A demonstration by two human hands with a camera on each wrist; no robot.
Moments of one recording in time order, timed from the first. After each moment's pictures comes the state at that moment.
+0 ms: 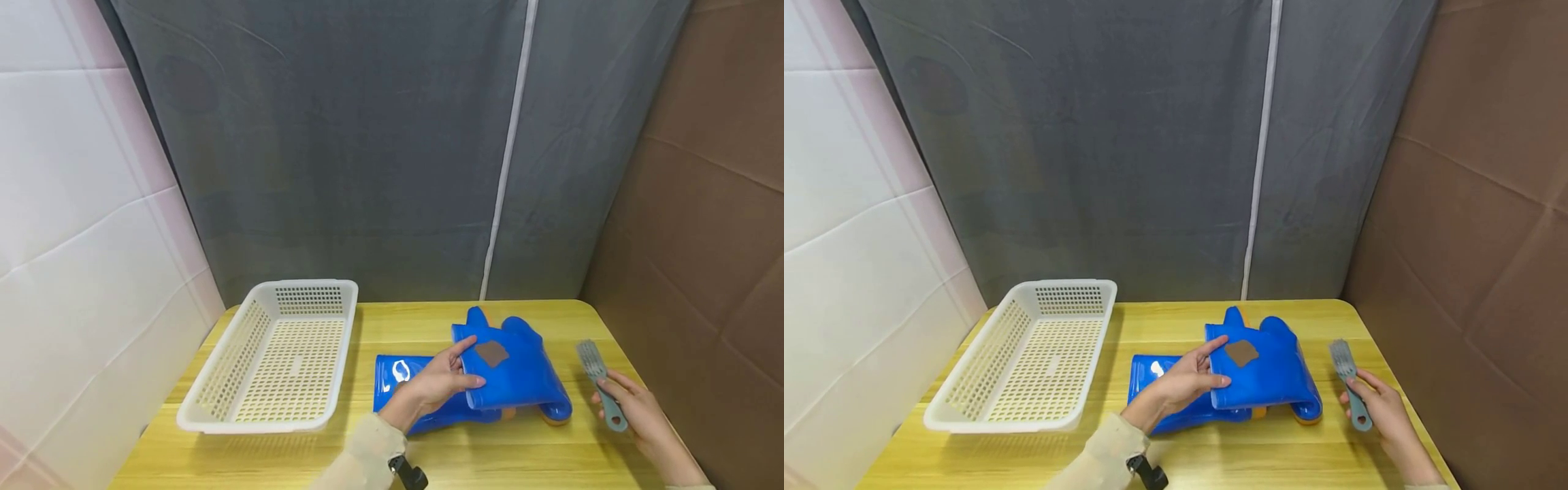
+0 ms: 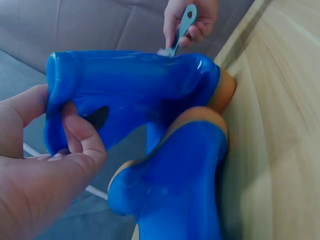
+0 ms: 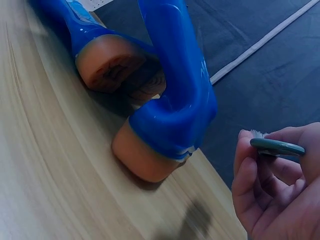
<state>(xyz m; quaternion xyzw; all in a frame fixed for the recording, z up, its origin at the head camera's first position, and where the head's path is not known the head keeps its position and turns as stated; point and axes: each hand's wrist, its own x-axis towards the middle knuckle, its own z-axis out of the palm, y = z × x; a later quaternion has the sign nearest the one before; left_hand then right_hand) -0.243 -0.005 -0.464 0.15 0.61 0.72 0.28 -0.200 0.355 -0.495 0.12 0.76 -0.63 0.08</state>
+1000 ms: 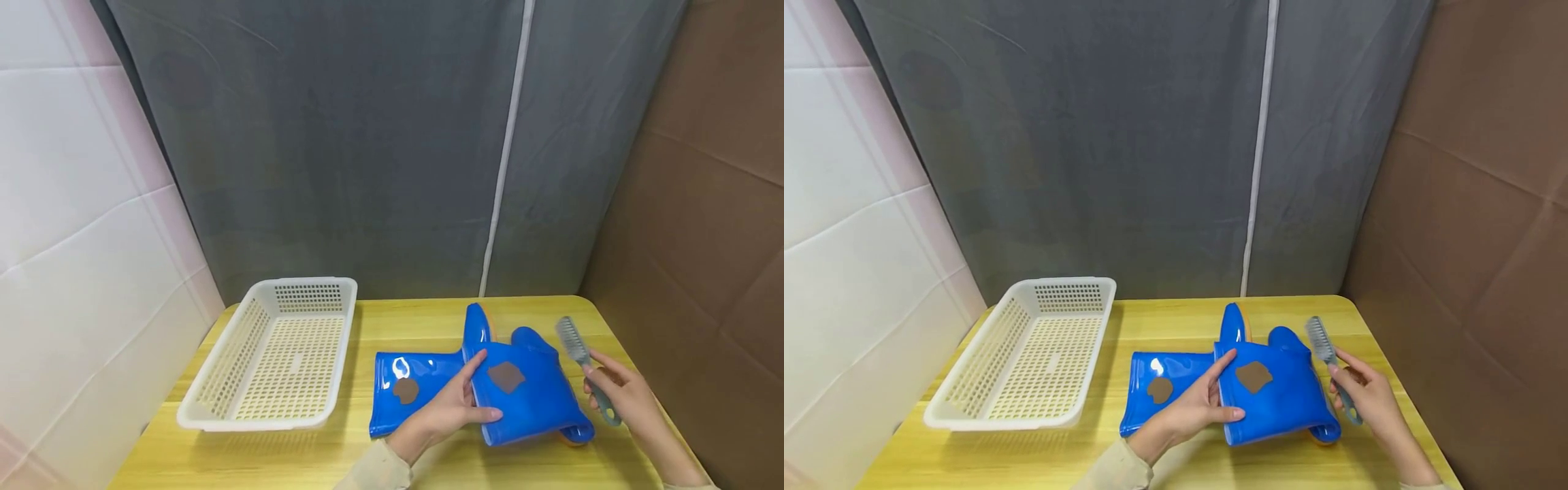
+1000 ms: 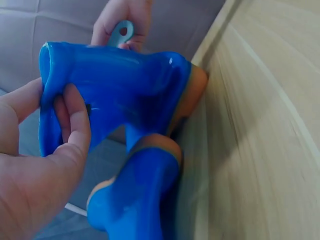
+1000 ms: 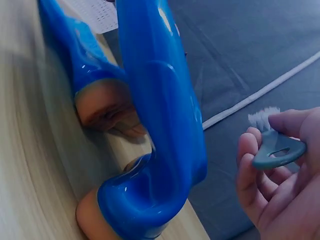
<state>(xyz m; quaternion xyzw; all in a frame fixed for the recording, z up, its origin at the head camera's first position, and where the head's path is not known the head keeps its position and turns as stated) -0.205 0.007 -0.475 0.18 0.63 0.70 0.28 -0.186 0.320 -0.458 0.00 0.81 -0.59 -0.01</state>
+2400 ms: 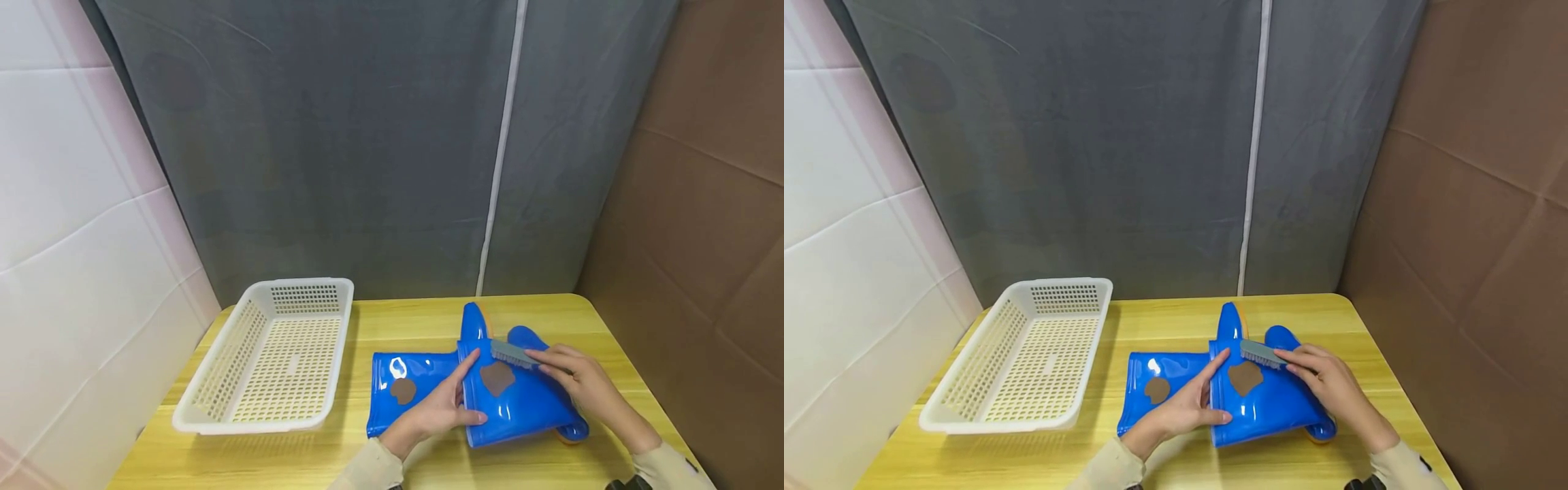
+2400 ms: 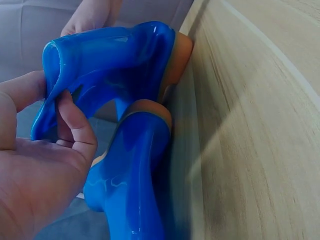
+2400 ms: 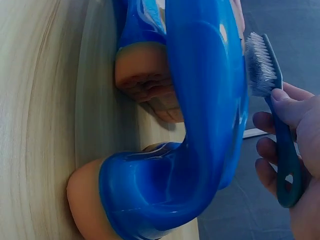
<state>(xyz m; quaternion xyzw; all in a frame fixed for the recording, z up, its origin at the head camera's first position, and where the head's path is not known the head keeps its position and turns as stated) -0.211 -0.005 -0.487 0.21 0.72 0.61 0.25 -0.211 0.284 -0.465 -0.20 0.93 -0.27 -0.17</state>
